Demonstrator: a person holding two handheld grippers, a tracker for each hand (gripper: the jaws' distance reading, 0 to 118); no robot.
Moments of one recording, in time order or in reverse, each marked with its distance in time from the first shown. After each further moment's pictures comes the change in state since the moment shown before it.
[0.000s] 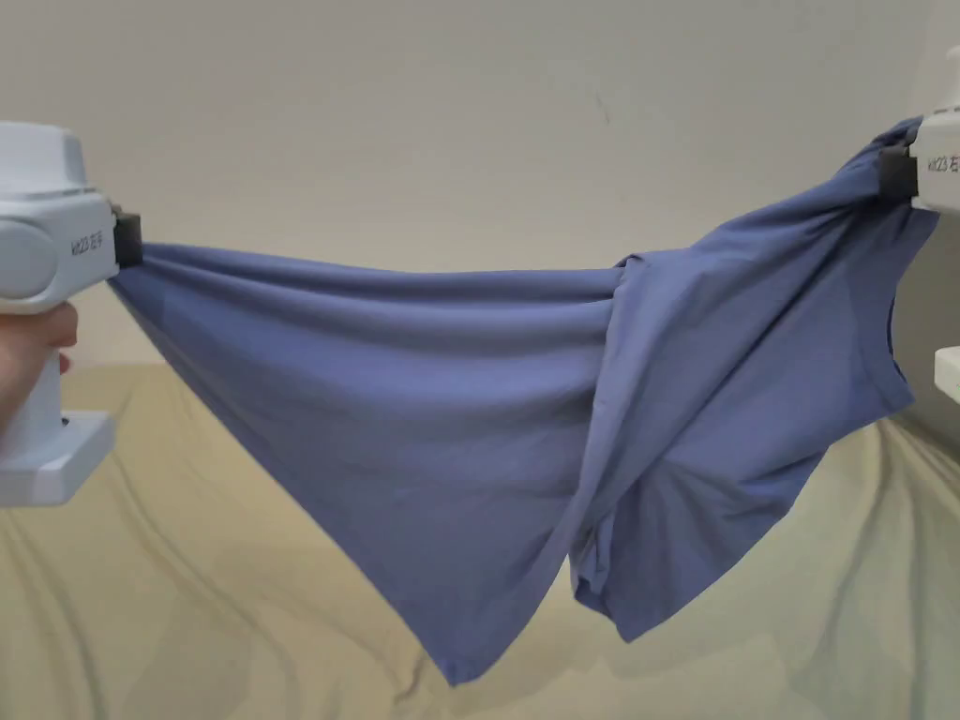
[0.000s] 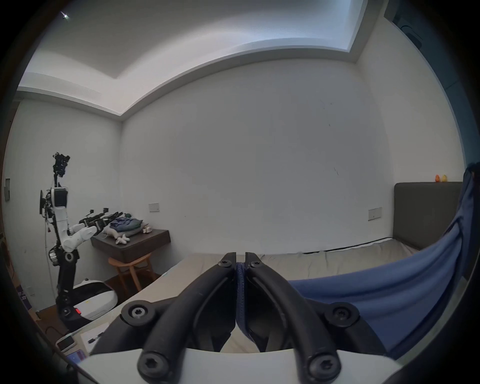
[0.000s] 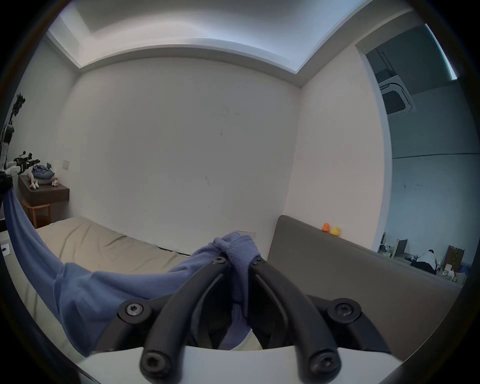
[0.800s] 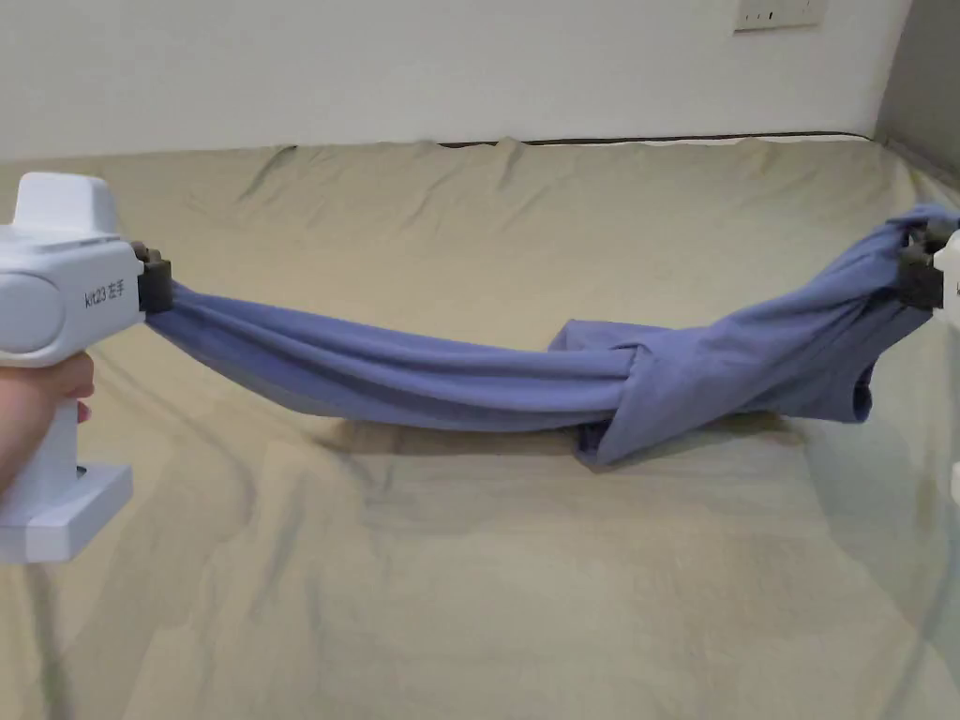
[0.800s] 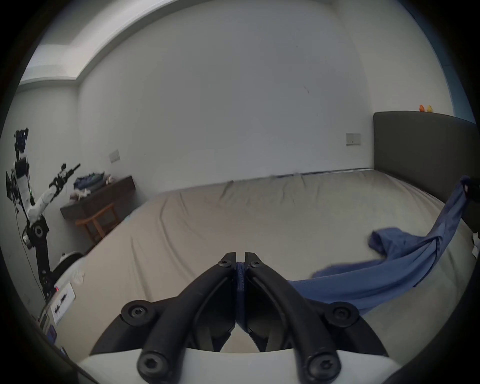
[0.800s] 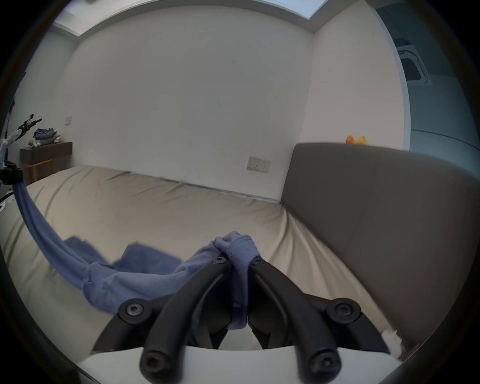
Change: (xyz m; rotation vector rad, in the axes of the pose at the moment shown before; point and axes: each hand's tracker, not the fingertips) left arm 0.073 -0.231 -0.044 -0.391 -0.197 -0.051; right arm -0.055 -0.287 0.016 -0.260 0.075 0.002
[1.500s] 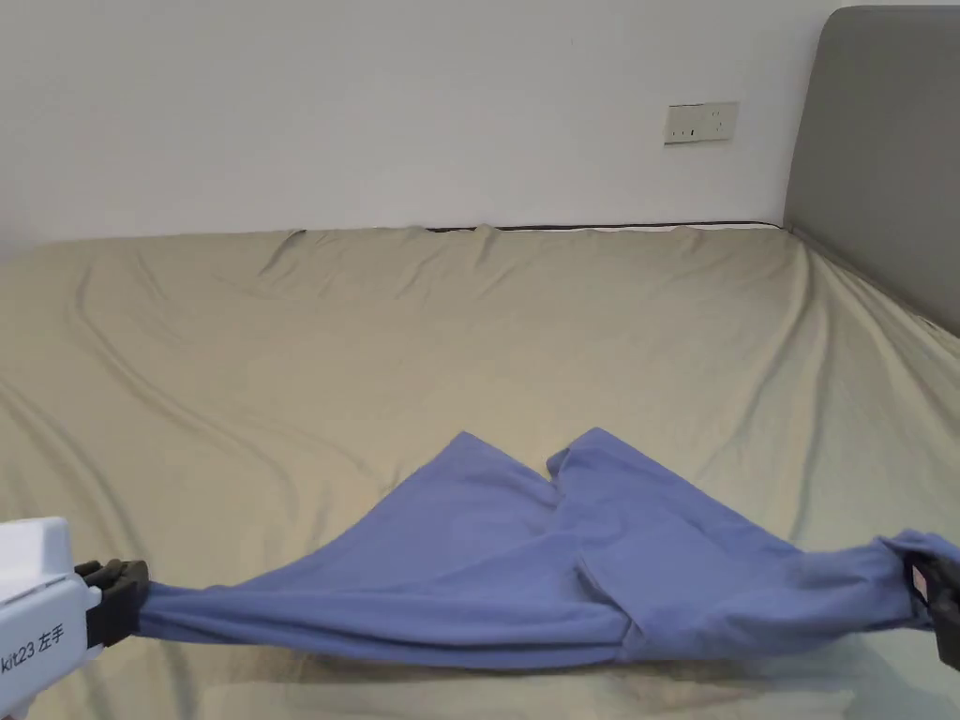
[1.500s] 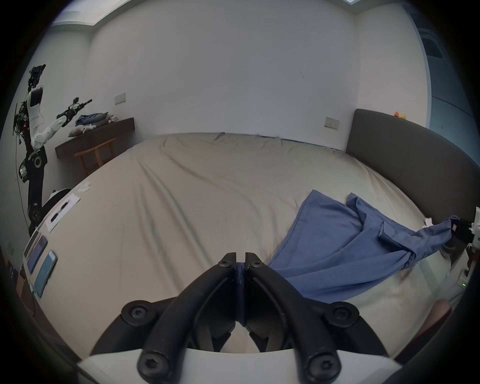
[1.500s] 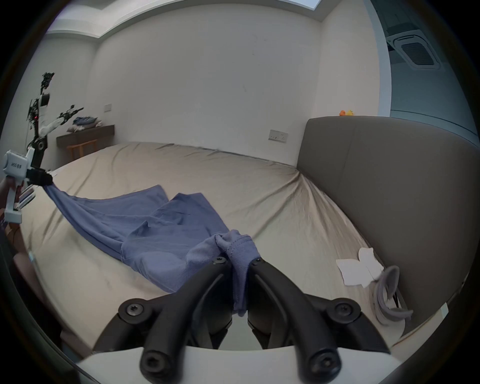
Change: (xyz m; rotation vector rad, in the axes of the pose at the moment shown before) left arm -0.034 -0.162 0.265 -0.176 -0.146 0.155; right arm 0.029 -0.105 0.314 -0.118 0.194 0.029
